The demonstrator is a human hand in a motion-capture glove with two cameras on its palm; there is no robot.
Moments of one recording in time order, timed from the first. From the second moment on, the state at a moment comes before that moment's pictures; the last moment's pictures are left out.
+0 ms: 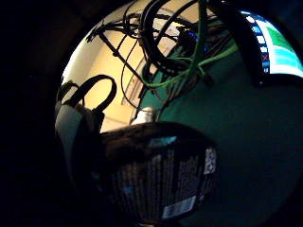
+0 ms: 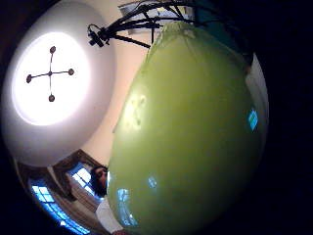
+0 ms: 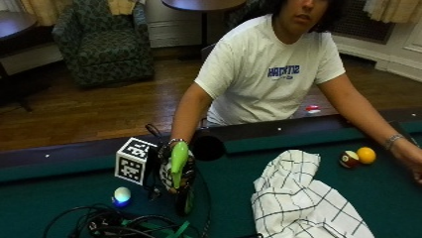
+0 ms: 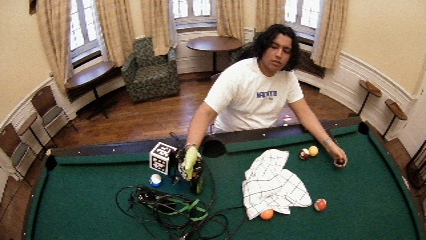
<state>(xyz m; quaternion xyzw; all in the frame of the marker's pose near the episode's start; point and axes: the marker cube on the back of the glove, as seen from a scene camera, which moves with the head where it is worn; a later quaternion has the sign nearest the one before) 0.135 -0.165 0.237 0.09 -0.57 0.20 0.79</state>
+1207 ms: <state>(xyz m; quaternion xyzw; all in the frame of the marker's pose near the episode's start) 0.049 -0.174 0.051 0.06 -0.60 -0.03 0.79</state>
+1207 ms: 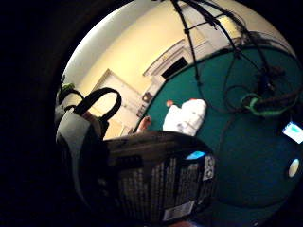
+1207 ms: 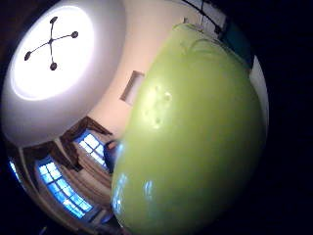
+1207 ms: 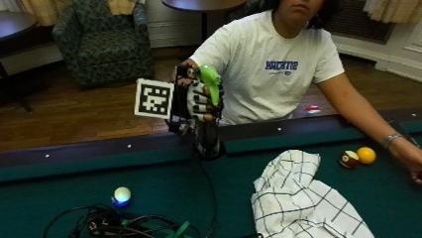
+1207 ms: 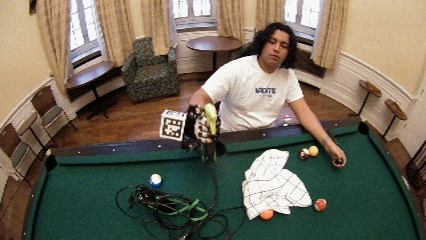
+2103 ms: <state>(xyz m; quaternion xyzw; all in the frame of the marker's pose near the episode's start) -0.118 -0.257 0.053 -0.33 -0.50 -0.07 0.80</state>
